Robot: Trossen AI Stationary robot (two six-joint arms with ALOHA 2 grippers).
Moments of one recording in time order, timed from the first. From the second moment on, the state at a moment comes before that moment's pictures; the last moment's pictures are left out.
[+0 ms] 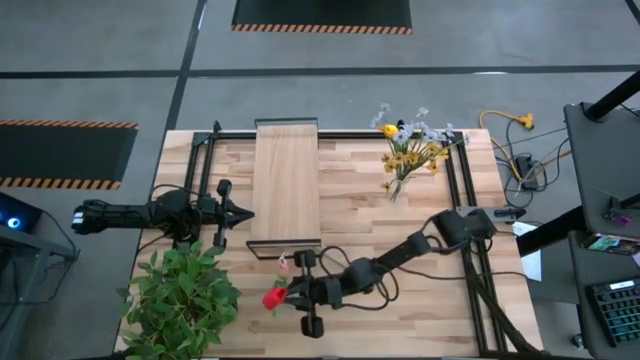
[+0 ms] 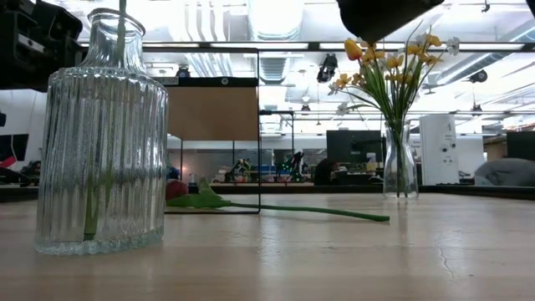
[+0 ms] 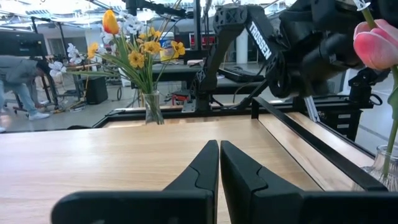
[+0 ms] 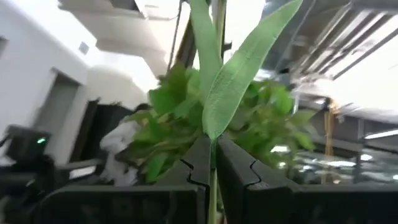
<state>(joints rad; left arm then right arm) 0.00 0.12 0.01 0.12 0.01 0.05 0.42 2.31 1.51 1.41 0.10 -0.32</state>
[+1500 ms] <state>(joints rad) 0.00 0.12 0.01 0.10 0.01 0.05 0.43 2.26 1.29 1.21 0.12 -0.20</state>
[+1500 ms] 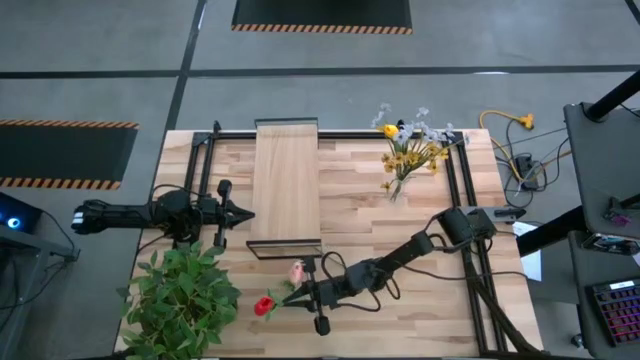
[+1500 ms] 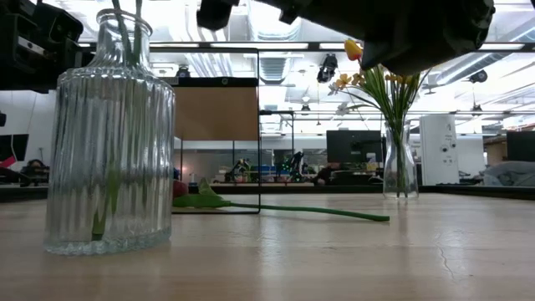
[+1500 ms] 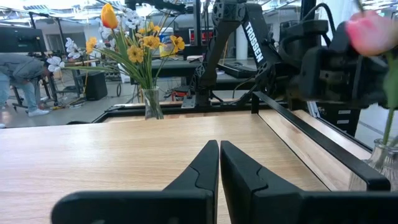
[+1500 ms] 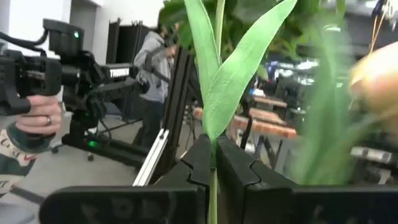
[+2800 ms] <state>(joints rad) 0.00 0.12 0.01 0.10 0.01 0.05 0.61 1.90 1.30 -0.03 0.68 0.25</state>
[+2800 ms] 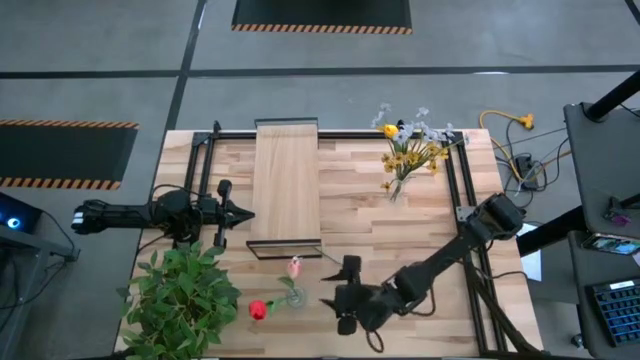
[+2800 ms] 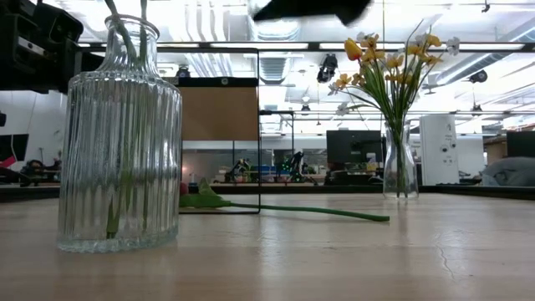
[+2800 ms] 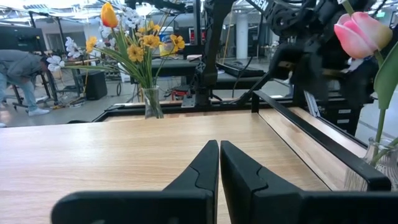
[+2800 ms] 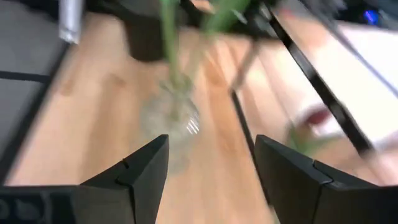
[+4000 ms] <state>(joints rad) 0.00 0.12 0.01 0.10 0.01 0.05 0.31 2.01 1.22 -0.37 0.29 0.66</state>
